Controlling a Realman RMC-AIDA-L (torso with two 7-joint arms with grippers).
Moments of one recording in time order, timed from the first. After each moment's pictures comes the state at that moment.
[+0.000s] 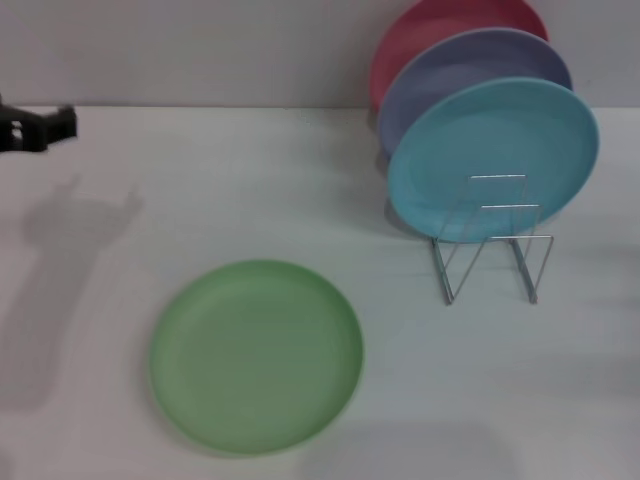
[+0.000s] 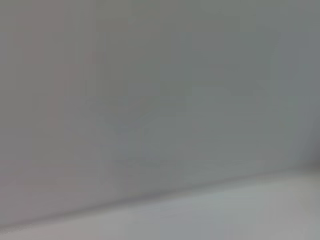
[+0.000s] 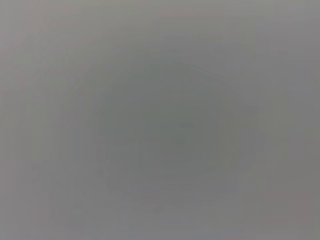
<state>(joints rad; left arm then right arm) -0.16 -2.02 -1.62 -1.68 2.74 -0.78 0.20 0.36 2.09 2.39 0.09 -0.31 1.38 -2.69</state>
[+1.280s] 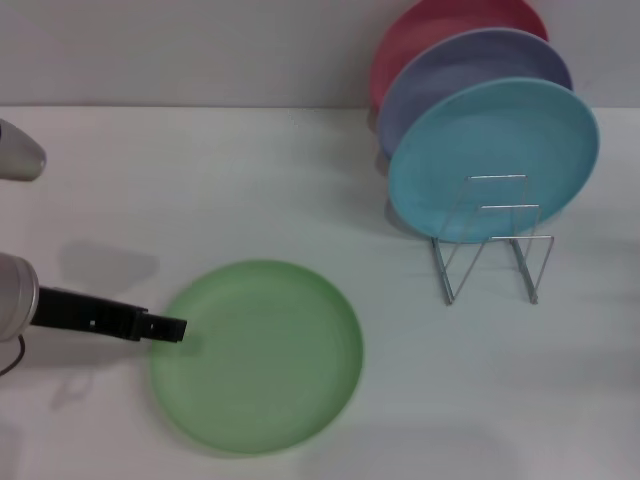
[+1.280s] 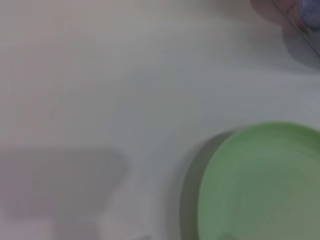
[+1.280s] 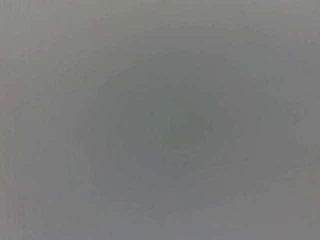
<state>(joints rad) -0.25 -2.06 -1.74 -1.55 2.47 -1.38 0.37 0.37 2.09 2.38 0.10 -0.31 1.37 -2.72</state>
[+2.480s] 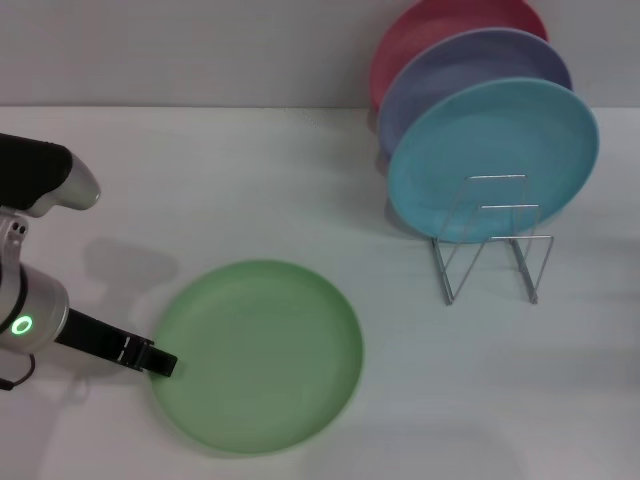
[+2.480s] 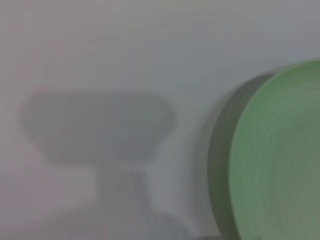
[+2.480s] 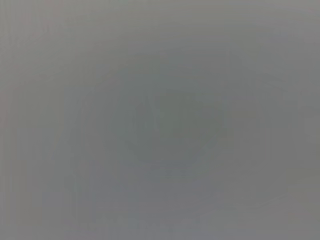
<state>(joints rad) -0.37 -2.06 -1.65 -1.41 2.63 -1.41 0.30 0.37 2.09 2.37 0.11 -0.31 1.38 -2.73</state>
